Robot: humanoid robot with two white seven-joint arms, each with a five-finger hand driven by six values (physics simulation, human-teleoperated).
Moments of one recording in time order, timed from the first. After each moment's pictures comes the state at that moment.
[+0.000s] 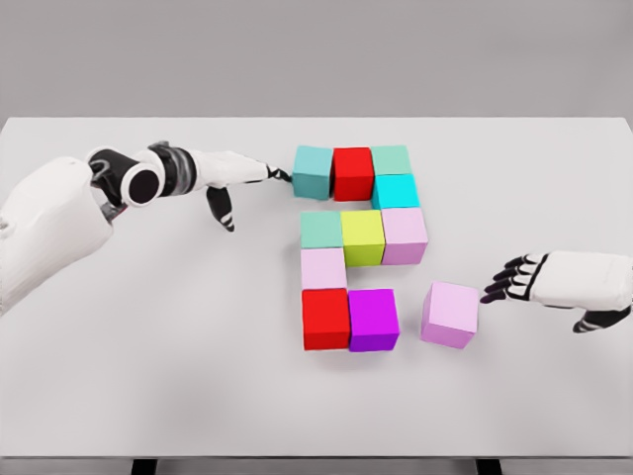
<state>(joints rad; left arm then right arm) -0.97 0.49 -1.07 -1.23 -0.31 0.00 -0.60 -0.28 -1.20 0.49 -1.76 0.26 -0.61 0.61</state>
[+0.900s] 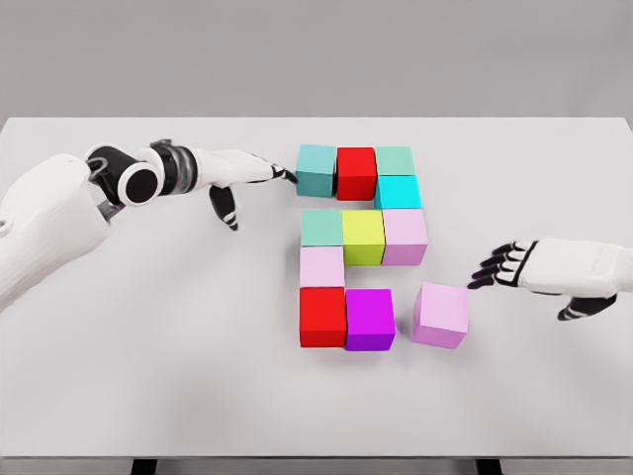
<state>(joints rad) -0.97 0.51 -1.06 -1.26 -0.31 -0.05 -0.60 -0.33 -1.16 0.50 -1.73 0.25 -0.61 0.61</state>
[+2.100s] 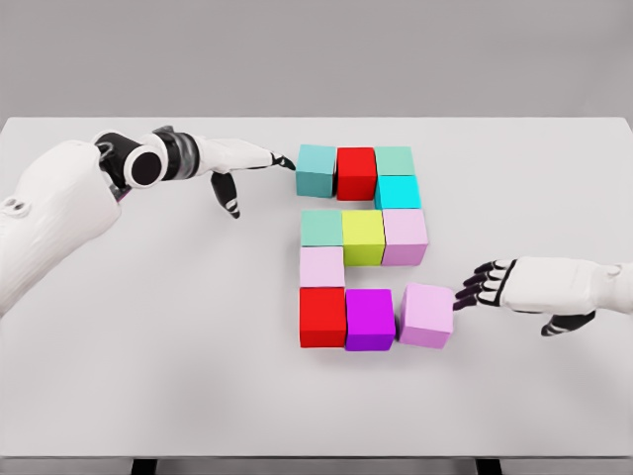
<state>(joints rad) -1.01 0.41 -1.04 -1.04 -0.31 -0.14 -0.59 -0.33 -1.12 0.54 -1.76 0.29 -0.61 0.61</state>
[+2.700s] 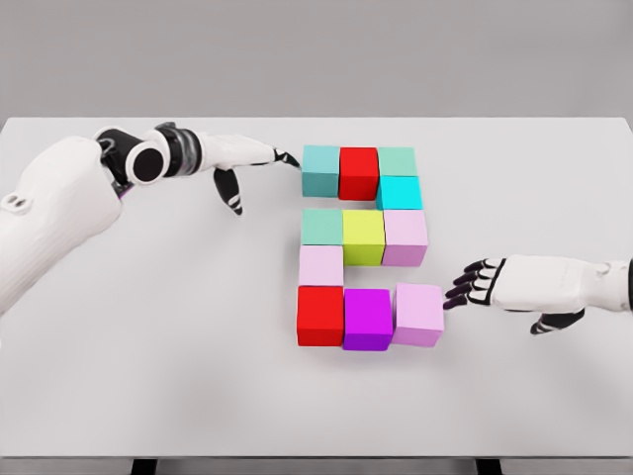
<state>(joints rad) -1.02 0.41 -1.04 -1.04 -0.31 -0.14 -0.59 -0.35 -1.10 0.56 -1.76 0.29 -0.61 0.61</state>
